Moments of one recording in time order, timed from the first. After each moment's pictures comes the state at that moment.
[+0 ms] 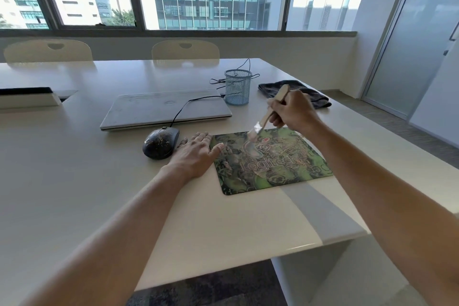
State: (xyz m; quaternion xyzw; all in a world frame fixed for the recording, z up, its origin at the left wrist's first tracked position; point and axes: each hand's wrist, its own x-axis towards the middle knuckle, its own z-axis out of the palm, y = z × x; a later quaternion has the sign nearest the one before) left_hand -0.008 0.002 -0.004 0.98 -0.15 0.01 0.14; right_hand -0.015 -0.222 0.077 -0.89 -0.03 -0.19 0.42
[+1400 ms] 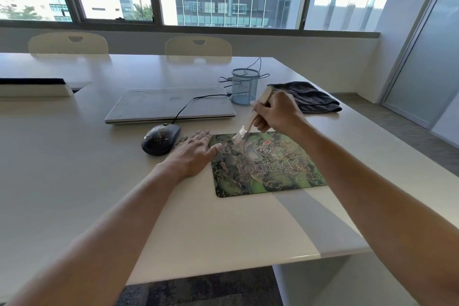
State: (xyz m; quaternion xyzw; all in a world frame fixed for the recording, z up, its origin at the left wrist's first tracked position) left_hand -0.008 0.003 0.000 0.98 -0.14 0.00 0.14; right_hand -0.007 -0.201 0.079 -0.89 -0.10 -0.12 0.43
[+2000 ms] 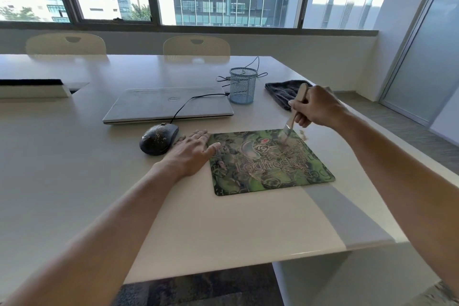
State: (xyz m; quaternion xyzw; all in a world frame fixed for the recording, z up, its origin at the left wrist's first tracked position) left_hand -0.008 0.002 -0.001 0.98 -0.14 0.01 0.13; right_hand -0.003 -0.276 0.090 -0.94 -0.05 -0.14 0.32
